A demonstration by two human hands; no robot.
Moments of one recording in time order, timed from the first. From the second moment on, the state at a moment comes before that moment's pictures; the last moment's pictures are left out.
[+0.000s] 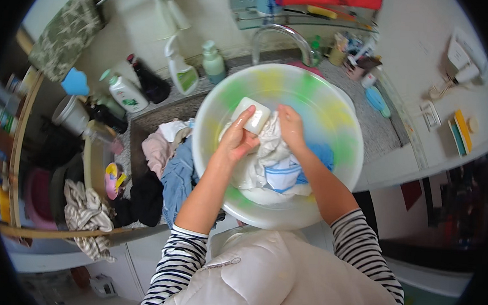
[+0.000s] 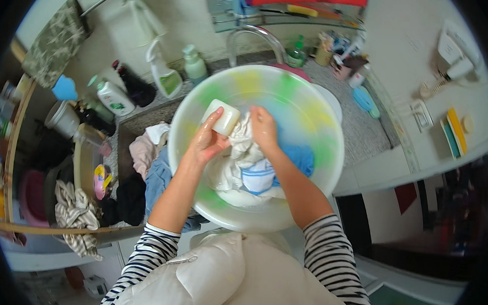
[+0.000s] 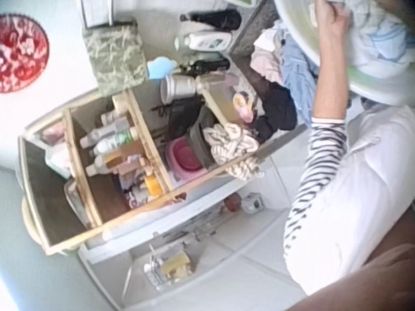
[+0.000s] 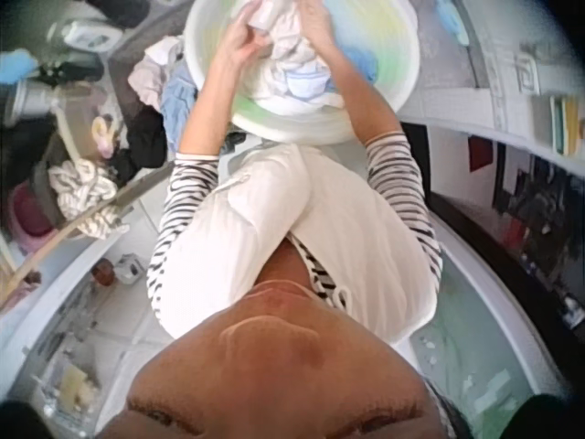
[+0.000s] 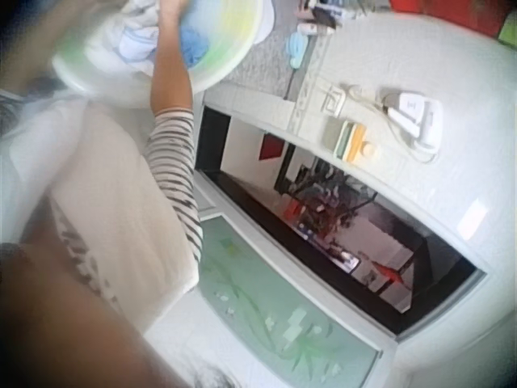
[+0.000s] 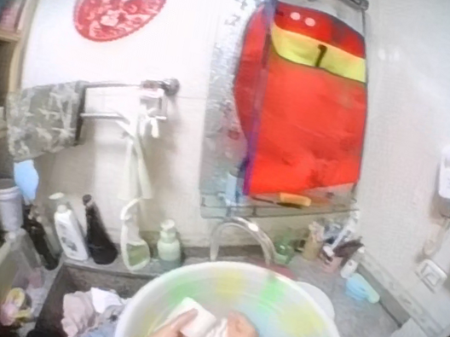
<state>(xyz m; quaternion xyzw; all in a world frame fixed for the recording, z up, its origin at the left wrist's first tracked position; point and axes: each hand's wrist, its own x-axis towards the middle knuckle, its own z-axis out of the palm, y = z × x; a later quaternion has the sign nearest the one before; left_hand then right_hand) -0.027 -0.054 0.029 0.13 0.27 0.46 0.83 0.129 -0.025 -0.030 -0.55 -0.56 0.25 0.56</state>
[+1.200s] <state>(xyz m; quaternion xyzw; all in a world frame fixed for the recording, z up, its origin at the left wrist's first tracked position) -0.118 -0.092 0.069 0.53 0.43 0.40 0.61 0.135 -0.041 0.053 -0.42 -0.38 0.61 0.56</state>
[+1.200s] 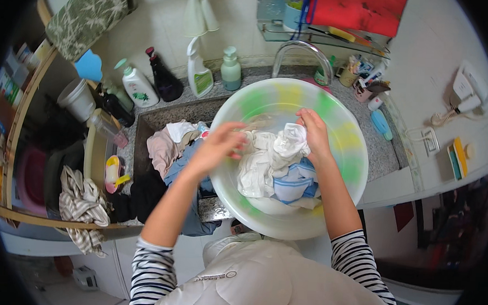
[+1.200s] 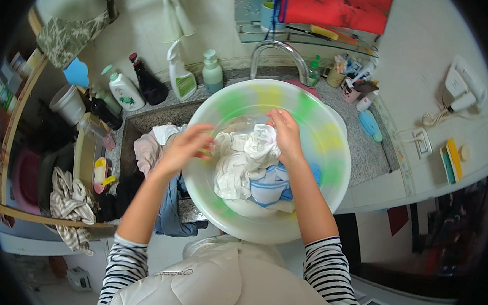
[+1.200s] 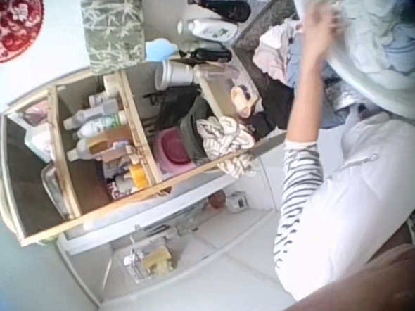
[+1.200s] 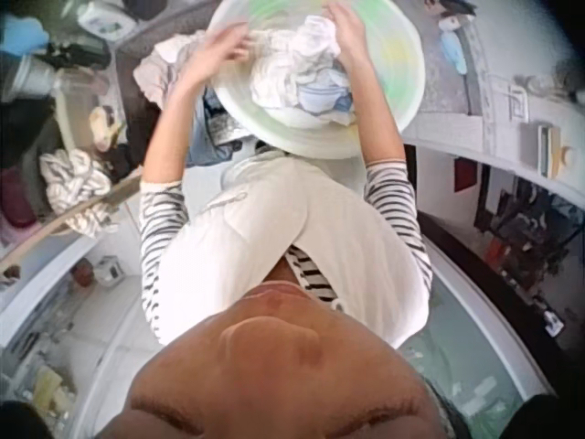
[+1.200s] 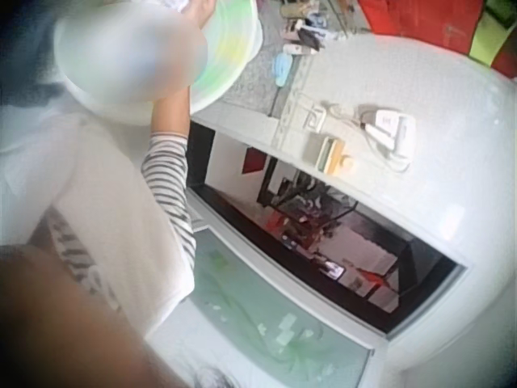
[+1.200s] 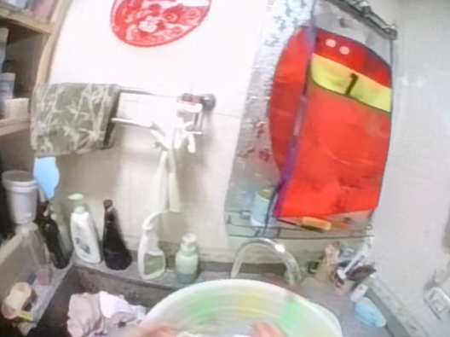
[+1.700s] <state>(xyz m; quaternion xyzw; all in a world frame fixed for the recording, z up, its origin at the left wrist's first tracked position) -0.037 -0.018 0.109 0.68 0.45 0.36 0.44 0.207 -0.064 0.064 -0.48 -0.75 0.28 0.35</state>
